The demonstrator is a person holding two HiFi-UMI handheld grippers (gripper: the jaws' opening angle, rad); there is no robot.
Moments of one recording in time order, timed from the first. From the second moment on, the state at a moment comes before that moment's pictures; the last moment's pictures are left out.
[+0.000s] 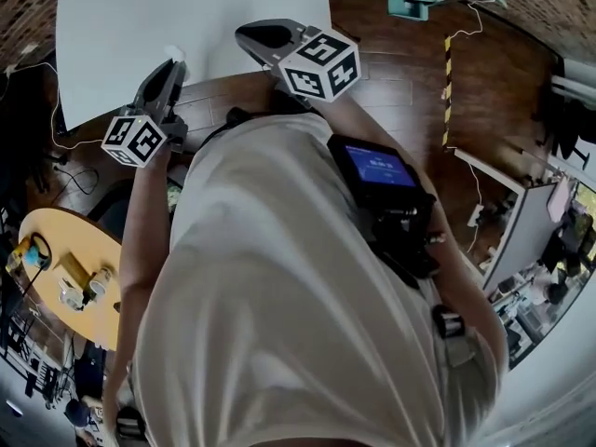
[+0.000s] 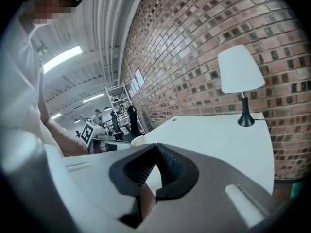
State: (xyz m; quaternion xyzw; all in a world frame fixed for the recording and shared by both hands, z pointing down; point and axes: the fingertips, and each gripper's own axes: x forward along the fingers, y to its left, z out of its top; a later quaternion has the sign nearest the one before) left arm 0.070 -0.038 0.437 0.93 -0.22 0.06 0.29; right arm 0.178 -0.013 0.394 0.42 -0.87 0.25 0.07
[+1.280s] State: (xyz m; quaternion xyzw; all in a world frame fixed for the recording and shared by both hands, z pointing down) left arm -0.037 -0.003 0.409 0.93 -0.30 0.03 0.22; right arm 0.037 0.015 0.366 0.33 -0.92 0.18 0.09
